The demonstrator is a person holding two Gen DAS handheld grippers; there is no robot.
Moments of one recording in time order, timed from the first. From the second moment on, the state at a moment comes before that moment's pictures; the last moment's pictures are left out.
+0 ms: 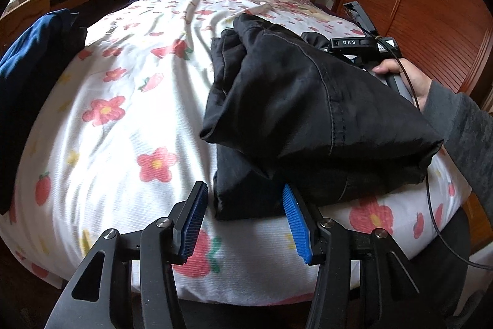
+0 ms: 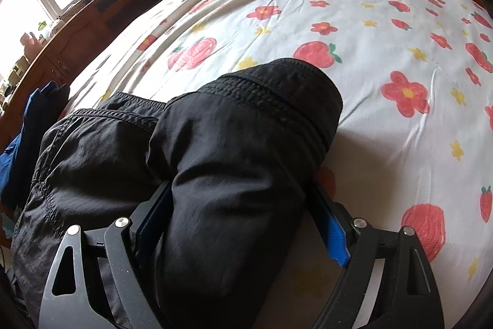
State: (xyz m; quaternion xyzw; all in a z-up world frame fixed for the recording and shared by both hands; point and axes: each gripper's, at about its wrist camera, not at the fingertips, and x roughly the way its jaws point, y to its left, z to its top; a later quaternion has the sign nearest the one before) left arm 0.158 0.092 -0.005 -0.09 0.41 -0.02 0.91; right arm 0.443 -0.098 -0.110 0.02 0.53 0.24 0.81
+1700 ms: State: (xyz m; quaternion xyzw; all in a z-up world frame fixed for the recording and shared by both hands) left arm 0.008 0.485 0.131 -0.09 0.27 0.32 0.90; right arm 0.344 0.414 0.056 -0.18 0.39 0.46 0.78
